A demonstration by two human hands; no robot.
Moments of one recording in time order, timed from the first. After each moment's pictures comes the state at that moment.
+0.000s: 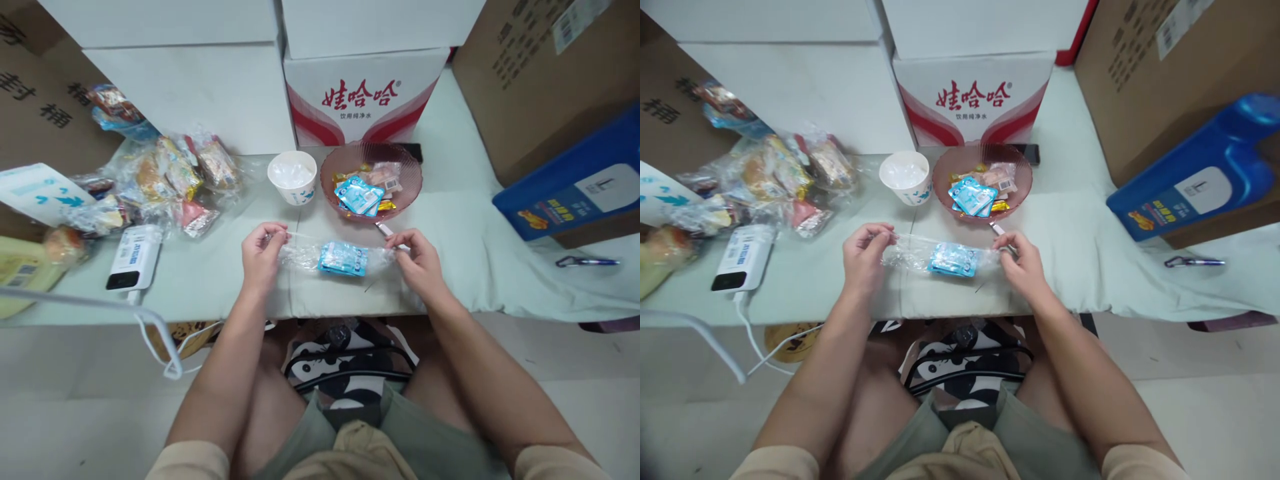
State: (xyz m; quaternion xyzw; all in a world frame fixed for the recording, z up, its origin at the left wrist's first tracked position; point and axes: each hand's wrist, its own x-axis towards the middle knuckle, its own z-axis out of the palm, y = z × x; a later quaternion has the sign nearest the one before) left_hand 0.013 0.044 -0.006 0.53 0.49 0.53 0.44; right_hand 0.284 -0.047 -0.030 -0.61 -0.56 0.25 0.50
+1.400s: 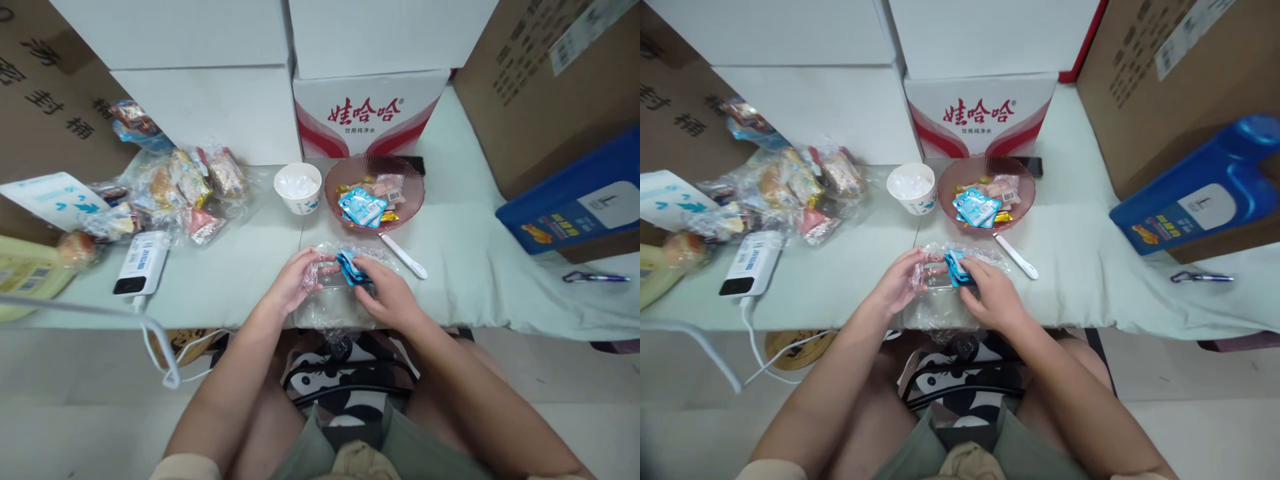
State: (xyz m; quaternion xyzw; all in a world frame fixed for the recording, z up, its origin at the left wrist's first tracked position) left_hand 0.041 0.024 0.004 0.31 0.46 0.31 0.77; right_hand 0.235 -0.058 -0.026 -0.56 -0.74 0.18 0.33
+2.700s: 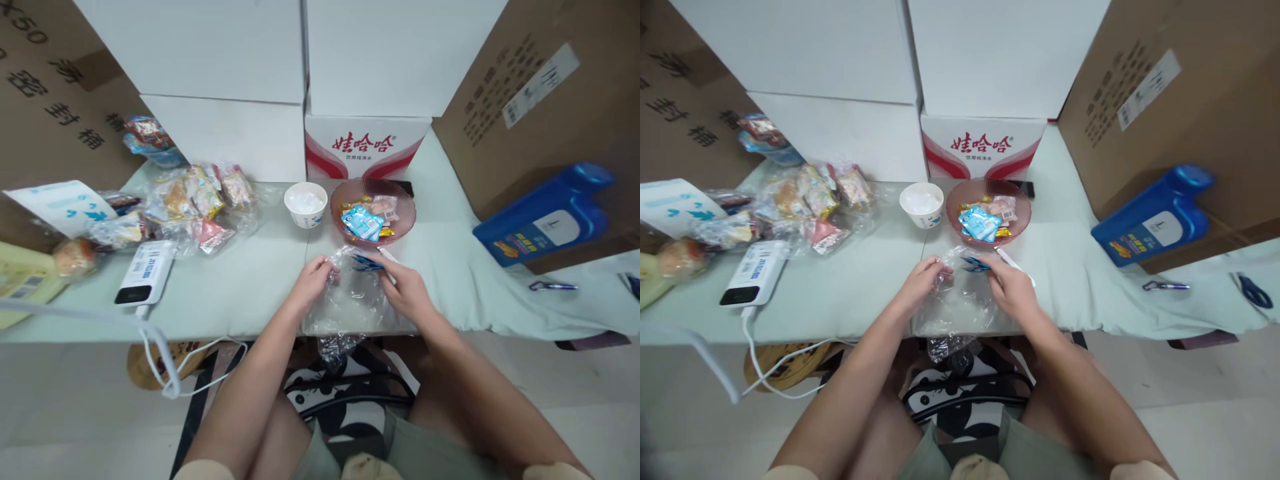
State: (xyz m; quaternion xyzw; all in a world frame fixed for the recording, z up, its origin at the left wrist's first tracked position) left_hand 0.049 0.030 -0.011 0.48 0.50 0.28 0.66; right_hand 0.252 -0.049 -0.010 -0.61 -0.69 0.13 0.35
